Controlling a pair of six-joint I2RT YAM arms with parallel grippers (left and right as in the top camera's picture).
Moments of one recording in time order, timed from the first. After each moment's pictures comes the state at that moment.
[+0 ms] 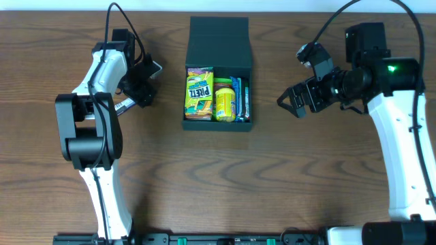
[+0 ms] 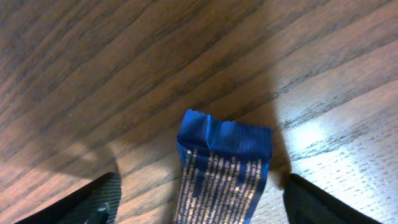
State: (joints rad) left arm 0.02 2.25 1.72 -0.97 0.02 0.70; right arm 0.06 1.56 1.61 -1.26 -0.48 -0.35
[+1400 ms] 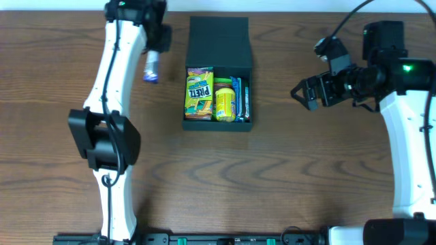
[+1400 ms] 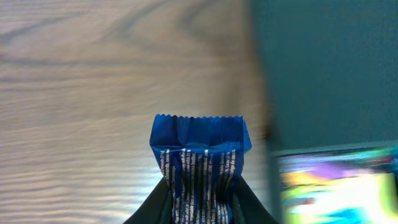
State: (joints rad) left arm -0.18 2.24 2.31 -1.20 -0.04 -0.02; right arm -0.04 1.56 1.61 -1.21 -0.45 -0.33
